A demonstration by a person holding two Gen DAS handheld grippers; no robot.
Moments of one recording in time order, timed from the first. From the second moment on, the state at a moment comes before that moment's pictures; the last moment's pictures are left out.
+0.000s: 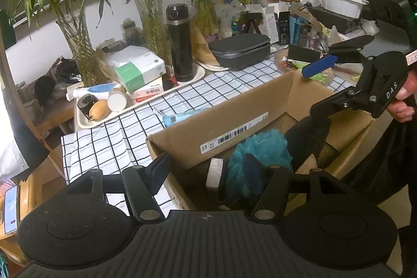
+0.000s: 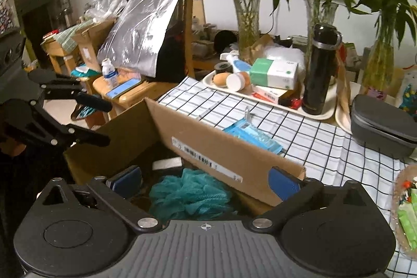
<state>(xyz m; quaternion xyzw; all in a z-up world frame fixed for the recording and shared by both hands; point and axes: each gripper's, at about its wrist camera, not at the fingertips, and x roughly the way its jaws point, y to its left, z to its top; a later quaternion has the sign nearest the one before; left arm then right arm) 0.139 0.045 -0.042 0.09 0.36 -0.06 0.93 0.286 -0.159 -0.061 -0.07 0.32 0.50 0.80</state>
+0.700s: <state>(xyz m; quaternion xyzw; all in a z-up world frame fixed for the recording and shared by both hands) 0.155 0.063 -0.039 0.06 0.33 -0.04 0.94 0.310 -0.172 -0.062 -0.02 0.32 0.43 0.85</state>
